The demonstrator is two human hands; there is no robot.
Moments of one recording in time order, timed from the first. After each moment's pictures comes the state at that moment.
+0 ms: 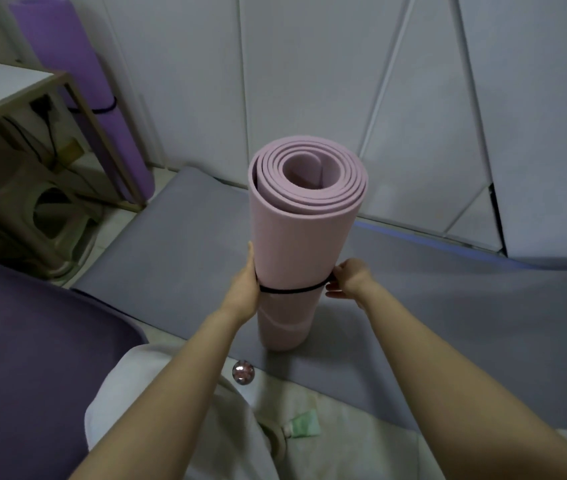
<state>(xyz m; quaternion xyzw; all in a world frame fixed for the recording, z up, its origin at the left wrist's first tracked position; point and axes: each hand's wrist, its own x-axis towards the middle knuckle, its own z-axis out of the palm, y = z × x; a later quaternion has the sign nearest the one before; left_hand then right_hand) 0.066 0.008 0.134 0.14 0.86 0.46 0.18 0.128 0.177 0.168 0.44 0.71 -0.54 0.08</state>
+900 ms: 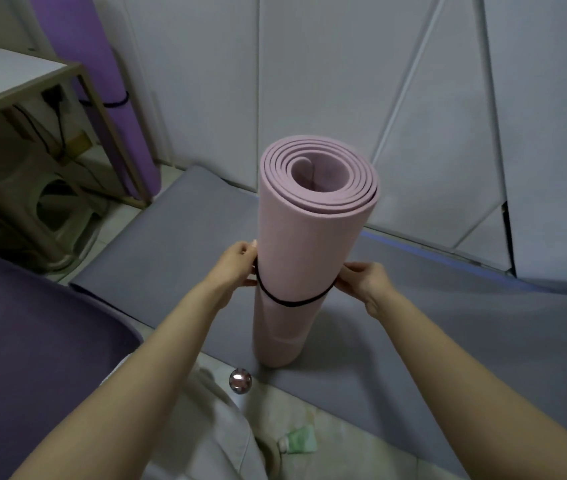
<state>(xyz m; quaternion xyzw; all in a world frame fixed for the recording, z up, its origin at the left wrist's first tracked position) 0.018 0.001 0.156 0.06 0.79 0.55 0.28 0.120 0.185 0.166 0.40 0.64 -0.66 -0.04</state>
